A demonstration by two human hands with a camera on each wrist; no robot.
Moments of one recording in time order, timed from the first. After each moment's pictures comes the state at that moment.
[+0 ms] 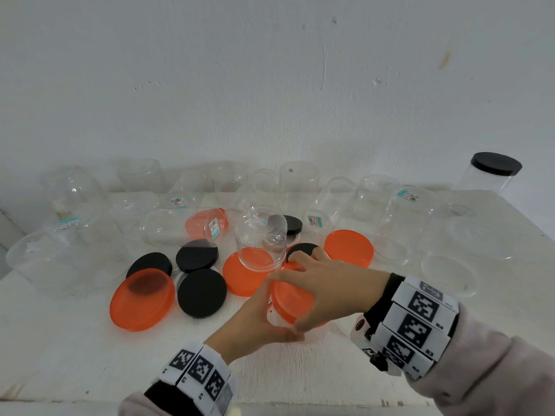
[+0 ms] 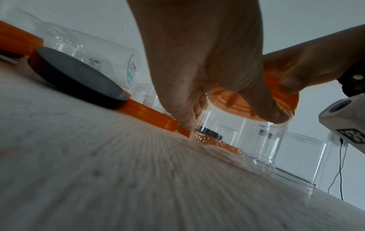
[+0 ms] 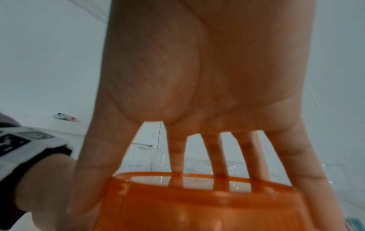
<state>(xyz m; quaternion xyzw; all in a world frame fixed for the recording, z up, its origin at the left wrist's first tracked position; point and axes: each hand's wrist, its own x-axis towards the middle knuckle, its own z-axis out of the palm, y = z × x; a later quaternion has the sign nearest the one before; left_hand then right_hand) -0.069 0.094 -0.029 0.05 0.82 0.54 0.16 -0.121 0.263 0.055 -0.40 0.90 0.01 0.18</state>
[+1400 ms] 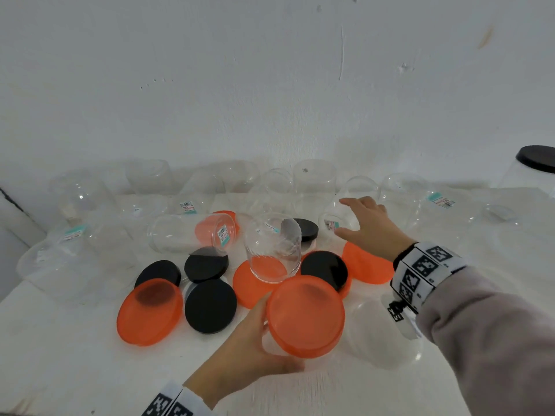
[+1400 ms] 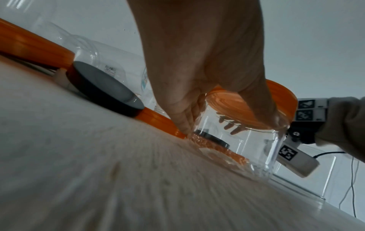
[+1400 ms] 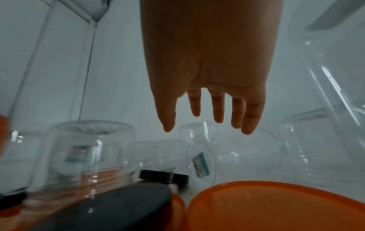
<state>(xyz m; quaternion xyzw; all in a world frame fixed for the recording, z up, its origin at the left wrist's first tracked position) -0.058 0.077 -0.028 0.01 0.80 0.58 0.16 -0.247 0.301 0.022 -0.15 0.96 -0.24 0.03</state>
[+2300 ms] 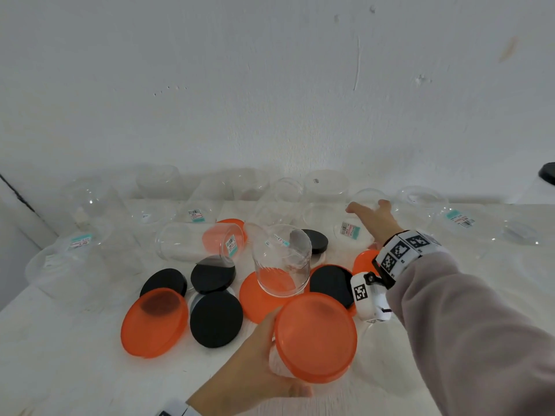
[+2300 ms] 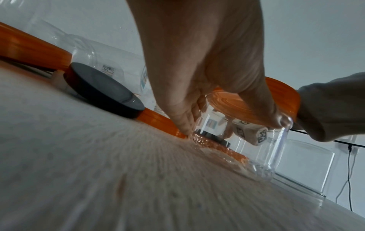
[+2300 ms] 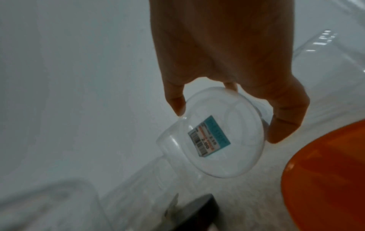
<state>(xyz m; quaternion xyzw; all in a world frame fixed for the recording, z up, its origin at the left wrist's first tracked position) -0.063 0.074 -0.030 0.03 0.80 0.57 0.16 -0.305 0.274 0.019 0.16 0.82 -0.54 0.10</state>
